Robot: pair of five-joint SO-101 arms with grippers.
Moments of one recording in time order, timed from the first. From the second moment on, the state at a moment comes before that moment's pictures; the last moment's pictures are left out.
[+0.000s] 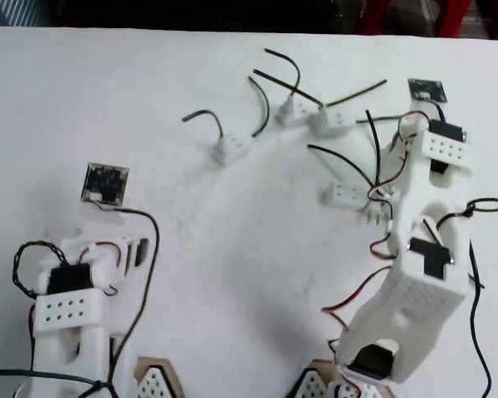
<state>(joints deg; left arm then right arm) -15.2 -56.8 76.3 49.3 -16.7 18.0 26.5 -8.1 65.8 14.8</state>
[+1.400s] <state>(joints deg) -15.2 -56.8 76.3 49.3 -16.7 -14.2 14.4 -1.5 96.9 15.0</state>
